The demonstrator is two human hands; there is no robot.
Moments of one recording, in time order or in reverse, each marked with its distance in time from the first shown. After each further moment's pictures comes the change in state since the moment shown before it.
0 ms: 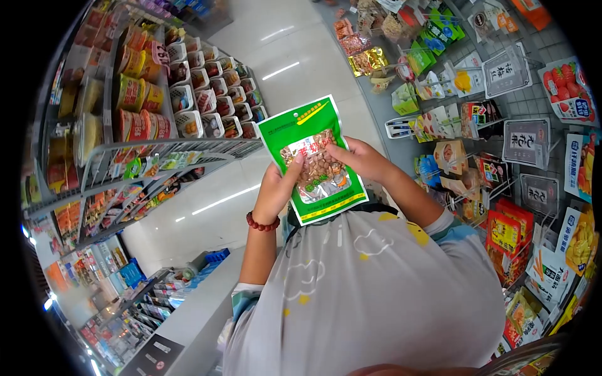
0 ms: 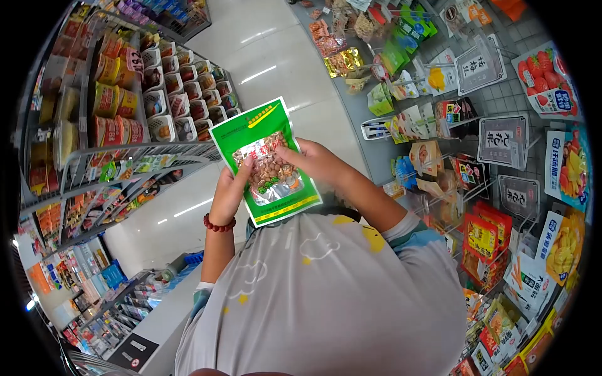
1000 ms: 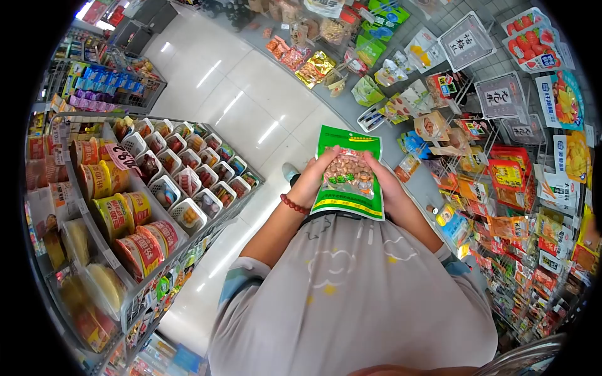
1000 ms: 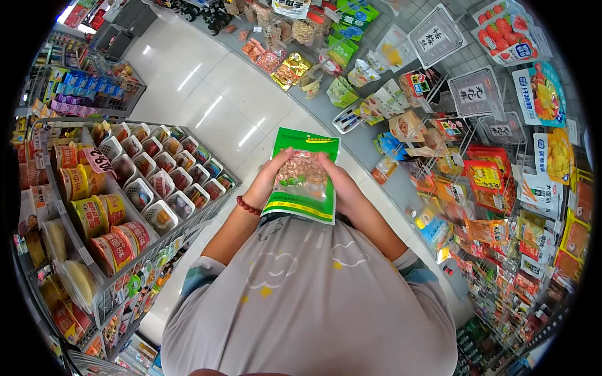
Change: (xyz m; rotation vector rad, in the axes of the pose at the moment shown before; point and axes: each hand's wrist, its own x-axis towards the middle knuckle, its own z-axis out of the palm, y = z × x) left_hand 0.175 0.022 -0.006 -0.519 -0.687 -0.640; right_hand 0.045 0.010 0.021 0.761 0.582 -0.182
